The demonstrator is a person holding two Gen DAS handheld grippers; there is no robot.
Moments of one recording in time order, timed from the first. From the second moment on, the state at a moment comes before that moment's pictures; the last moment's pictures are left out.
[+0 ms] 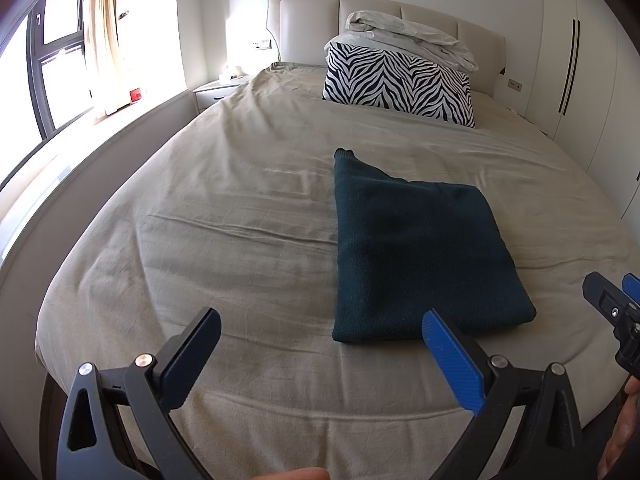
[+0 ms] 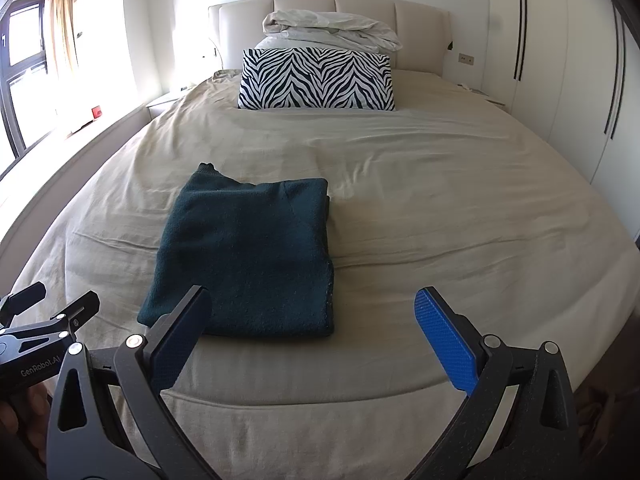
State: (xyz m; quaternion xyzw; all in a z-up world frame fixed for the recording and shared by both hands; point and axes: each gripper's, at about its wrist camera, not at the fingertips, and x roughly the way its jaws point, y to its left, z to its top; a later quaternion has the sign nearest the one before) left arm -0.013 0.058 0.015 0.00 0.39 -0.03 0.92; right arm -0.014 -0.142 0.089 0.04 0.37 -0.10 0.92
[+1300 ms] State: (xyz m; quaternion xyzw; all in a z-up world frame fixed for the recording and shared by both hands) left arm -0.015 0.057 0.013 0.00 0.39 -0.03 0.92; right arm -0.016 -0.142 0.086 0.04 0.37 -0.10 0.92
